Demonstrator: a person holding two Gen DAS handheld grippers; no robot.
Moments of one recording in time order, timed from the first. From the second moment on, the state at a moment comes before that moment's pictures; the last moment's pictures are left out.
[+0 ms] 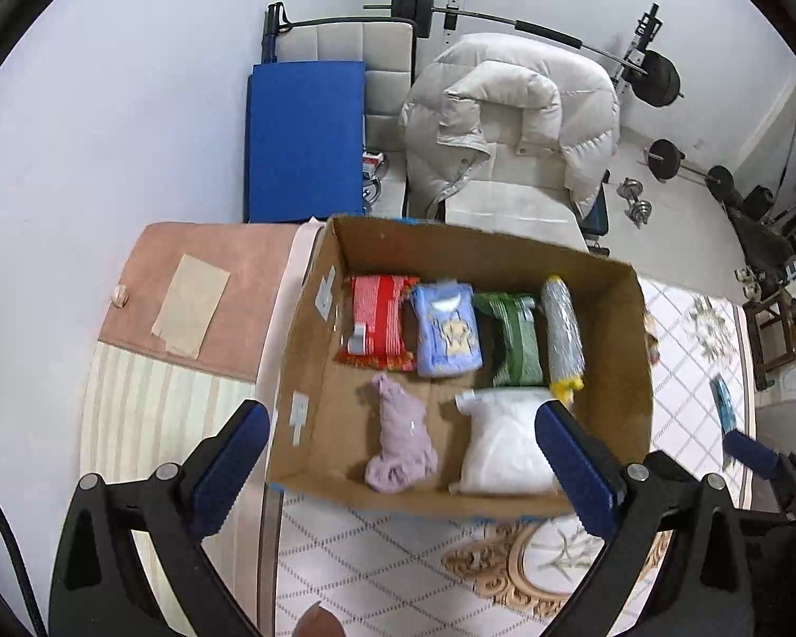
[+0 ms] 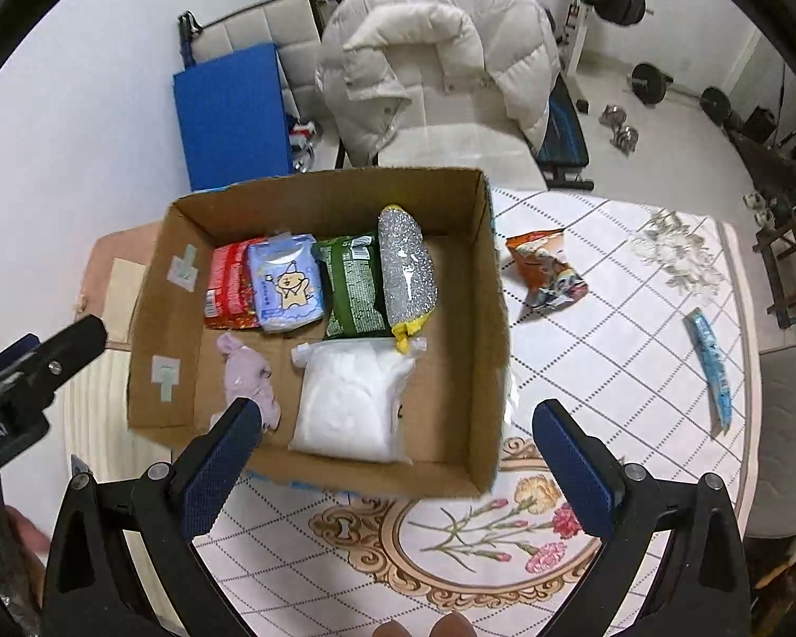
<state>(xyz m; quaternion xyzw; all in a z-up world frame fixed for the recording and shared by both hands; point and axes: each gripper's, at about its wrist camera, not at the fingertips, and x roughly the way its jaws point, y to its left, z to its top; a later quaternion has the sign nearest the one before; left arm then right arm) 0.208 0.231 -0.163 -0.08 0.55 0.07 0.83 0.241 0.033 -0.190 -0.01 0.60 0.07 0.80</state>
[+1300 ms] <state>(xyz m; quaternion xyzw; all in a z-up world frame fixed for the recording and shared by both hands) 0.450 -0.102 -0.344 0.02 0.77 -0.03 0.63 0.329 -0.364 -0.286 0.07 0.68 -0.09 0.72</state>
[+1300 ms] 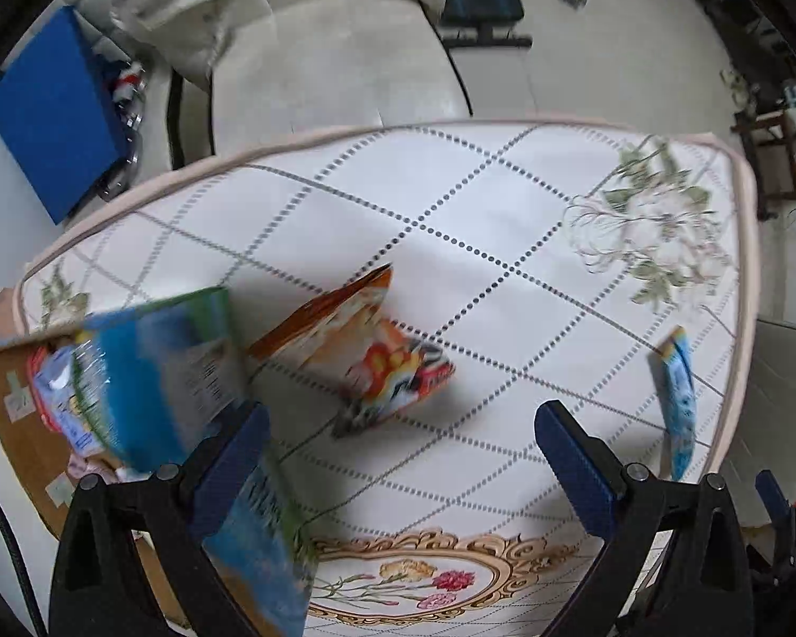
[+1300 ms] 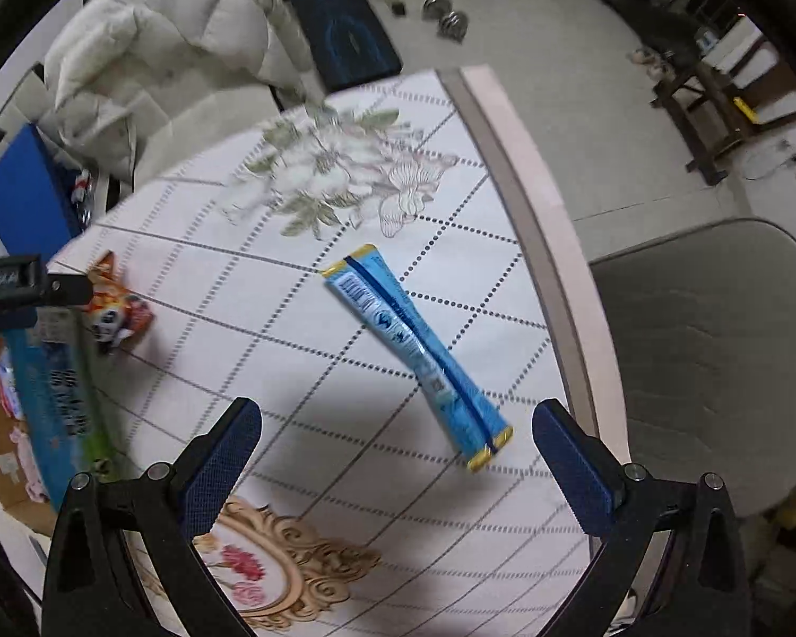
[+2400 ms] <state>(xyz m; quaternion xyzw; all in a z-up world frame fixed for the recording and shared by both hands) 0.462 -0.106 -0.416 0.04 0.80 -0.02 0.60 0.337 -0.379 -0.412 0.04 0.78 -0.06 0.63</state>
